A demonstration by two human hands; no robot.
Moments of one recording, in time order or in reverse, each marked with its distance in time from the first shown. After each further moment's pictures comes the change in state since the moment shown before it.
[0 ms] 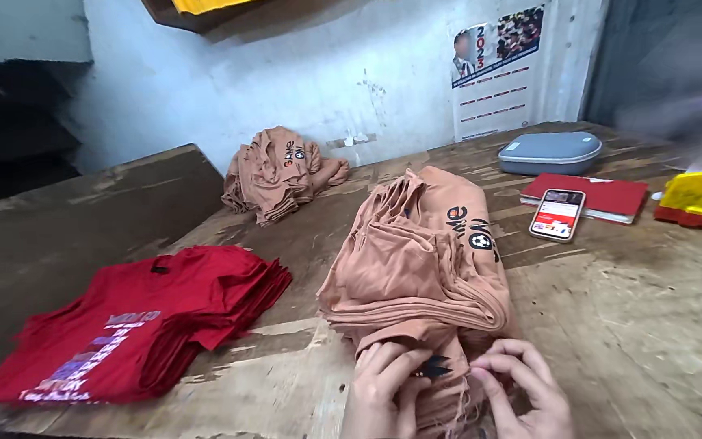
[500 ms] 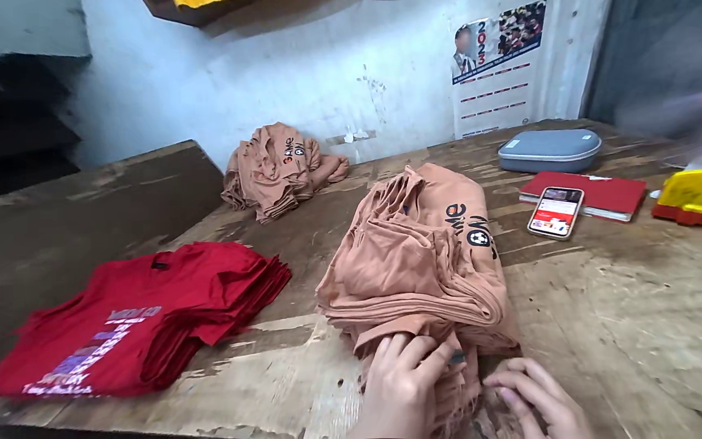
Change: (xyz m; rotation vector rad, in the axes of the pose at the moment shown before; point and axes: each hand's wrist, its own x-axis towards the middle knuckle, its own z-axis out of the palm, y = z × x) left_hand 0.015 0.012 0.023 0.286 0.040 0.218; right_hand -0.010 0.005 -0.051 -0.205 -0.405 0.115
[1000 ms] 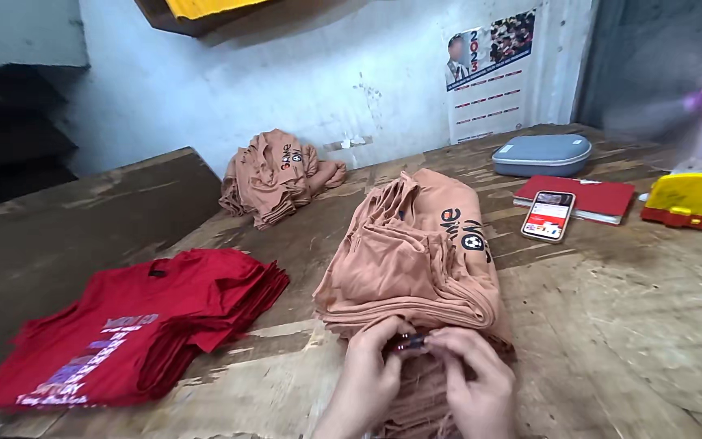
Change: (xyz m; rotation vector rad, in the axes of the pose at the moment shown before) left_hand 0.016 -0.037 -0.021 -0.570 -0.184 -0.366; right_hand 0.062 -0.025 0.083 0.235 0.557 -0.263
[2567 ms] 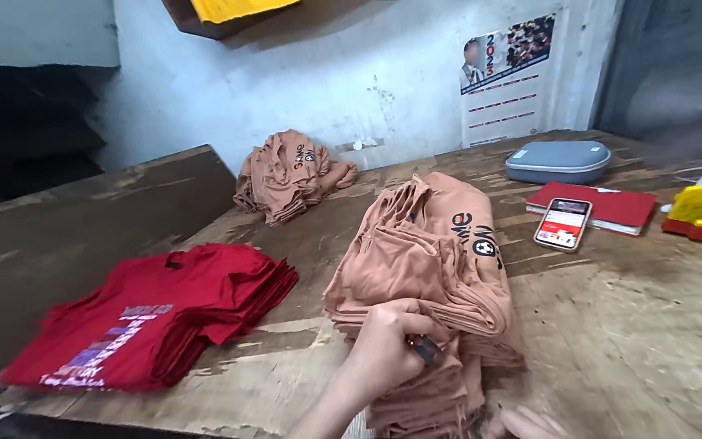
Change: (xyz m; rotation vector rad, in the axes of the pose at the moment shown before) left_hand 0.039 0.005 -0.009 0.227 -0.096 0.304; right_hand -0.008 -0.028 -0.109 -0.347 -0.968 0.171
